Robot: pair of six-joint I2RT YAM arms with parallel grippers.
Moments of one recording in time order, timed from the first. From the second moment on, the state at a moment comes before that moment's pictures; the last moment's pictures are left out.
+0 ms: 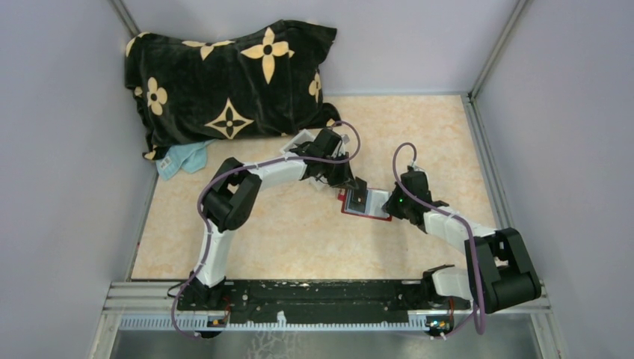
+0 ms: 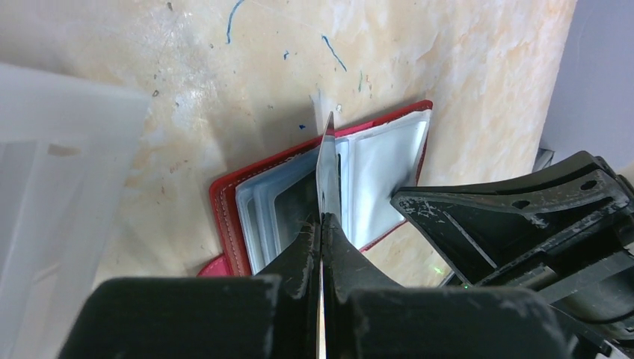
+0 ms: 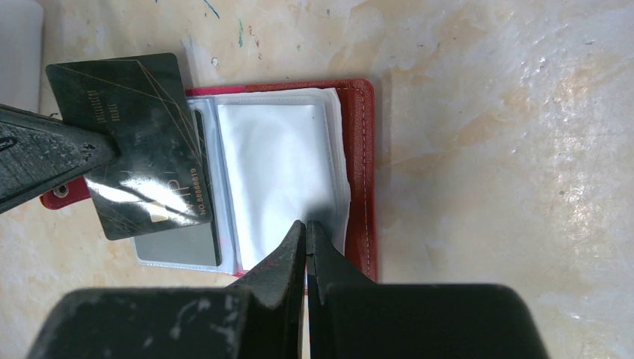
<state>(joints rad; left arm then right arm) -0.73 2.14 1.50 -0.17 0.38 -0.75 0.27 1.26 0.45 -0.04 -0.04 0.66</state>
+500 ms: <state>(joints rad) -0.78 2.16 1.45 -0.12 0.42 -0.72 0.26 1.27 0.45 -0.03 -0.04 0.66</state>
